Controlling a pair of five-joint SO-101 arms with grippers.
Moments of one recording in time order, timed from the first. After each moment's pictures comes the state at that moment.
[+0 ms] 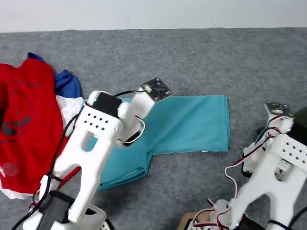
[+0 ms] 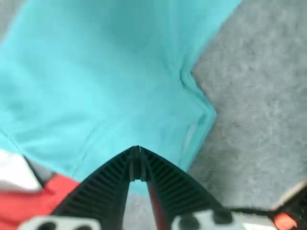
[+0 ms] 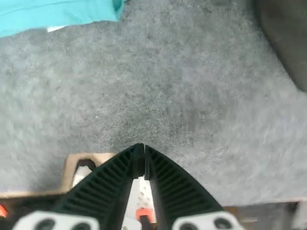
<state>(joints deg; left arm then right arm) 18.6 -10.8 13.1 97.5 -19.1 28.9 -27.3 28.9 100.4 25.1</state>
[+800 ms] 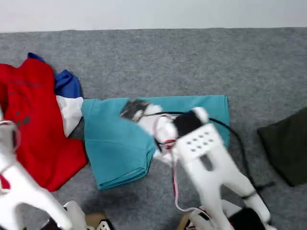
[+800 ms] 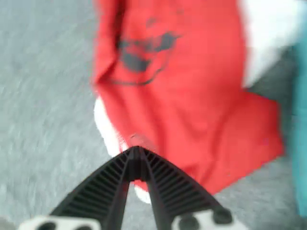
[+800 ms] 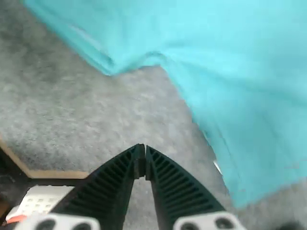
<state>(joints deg) -50.4 -27.6 13.1 92.9 -24.0 -36.6 -19.3 20.9 92.1 31.1</state>
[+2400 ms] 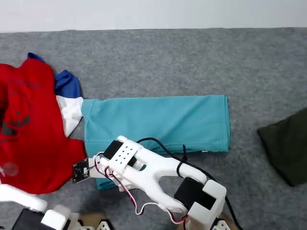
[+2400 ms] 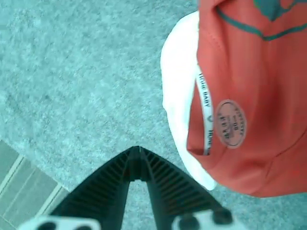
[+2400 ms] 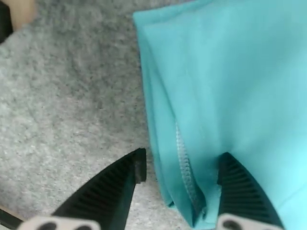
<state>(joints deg) -72.9 -14.1 13.1 87.3 -24.0 -59.2 14.7 19.8 70.3 45.0</state>
